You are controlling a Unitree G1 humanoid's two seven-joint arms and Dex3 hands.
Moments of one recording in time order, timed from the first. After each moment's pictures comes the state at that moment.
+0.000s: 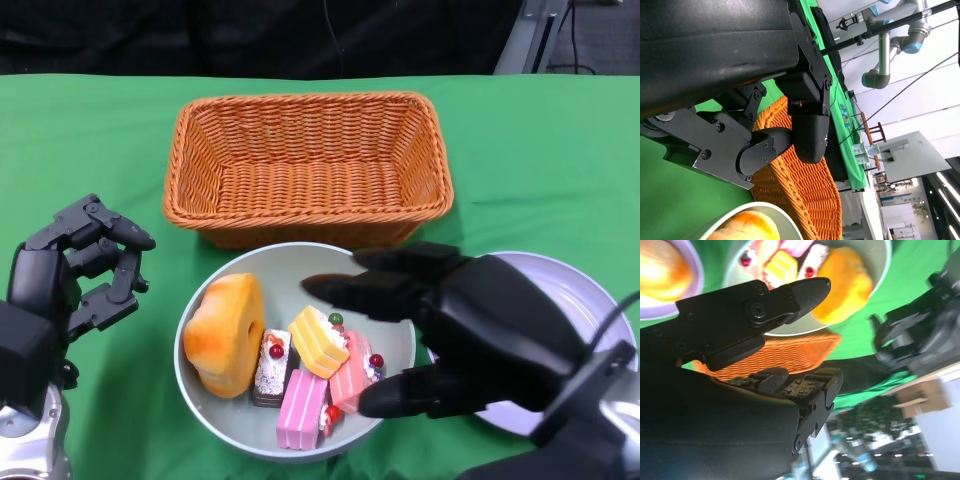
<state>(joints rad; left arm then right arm) -0.48 0.16 0.21 1.11 -0.10 -0.92 -0.20 -0.13 -0.31 0.40 -0.42 -0.66 -0.13 0.24</state>
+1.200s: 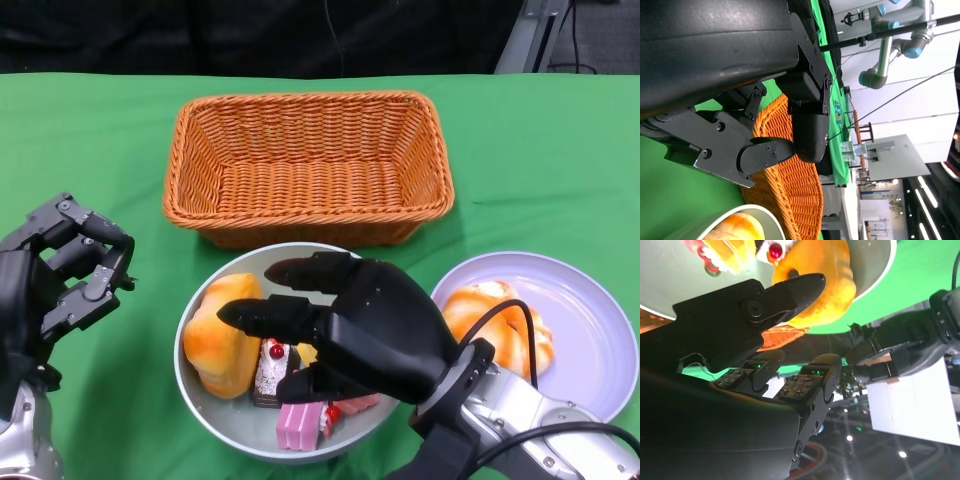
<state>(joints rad) -0.48 0.15 0.30 1.07 -0.28 -0.83 -0.42 -0.40 -0.15 0.62 0.21 -1.01 -0.41 -0.38</state>
